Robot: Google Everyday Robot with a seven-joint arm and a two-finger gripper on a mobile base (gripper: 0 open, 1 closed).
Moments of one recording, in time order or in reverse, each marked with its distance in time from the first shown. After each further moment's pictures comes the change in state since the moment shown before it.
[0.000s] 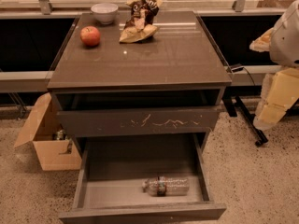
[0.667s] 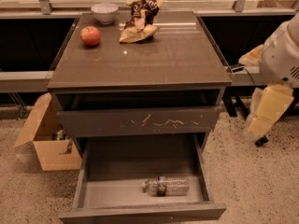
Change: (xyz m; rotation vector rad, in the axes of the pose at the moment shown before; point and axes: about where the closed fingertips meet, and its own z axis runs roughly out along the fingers) arm -0.006 0.011 0.031 -0.045 -0.076 -0.015
